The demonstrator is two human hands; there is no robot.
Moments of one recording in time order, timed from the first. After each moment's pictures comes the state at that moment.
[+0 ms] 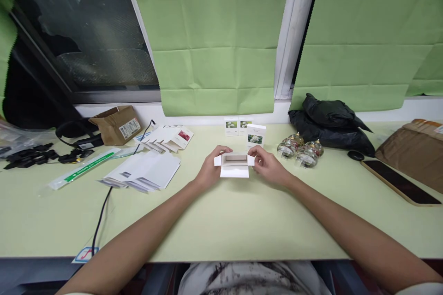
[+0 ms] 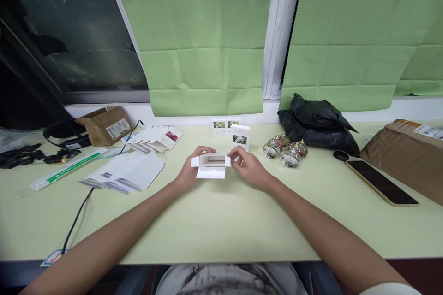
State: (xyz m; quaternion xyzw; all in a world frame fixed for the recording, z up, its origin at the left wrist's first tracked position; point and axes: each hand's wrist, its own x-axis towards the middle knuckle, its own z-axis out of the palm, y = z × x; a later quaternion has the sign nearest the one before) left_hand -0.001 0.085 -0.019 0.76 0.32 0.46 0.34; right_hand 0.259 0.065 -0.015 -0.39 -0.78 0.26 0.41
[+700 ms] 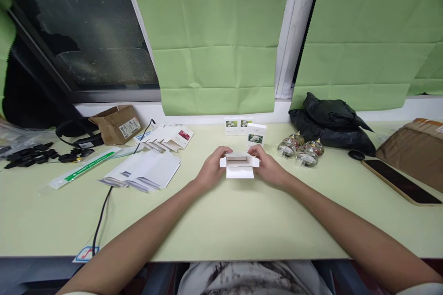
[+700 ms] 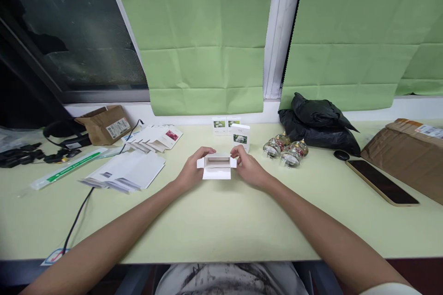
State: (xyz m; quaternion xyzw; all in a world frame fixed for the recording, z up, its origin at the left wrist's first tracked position) left_hand -0.003 0.086 -0.023 0.81 0.34 0.41 0.22; right_hand 0.260 0.074 -0.032 -0.42 -0.78 0.28 0.38
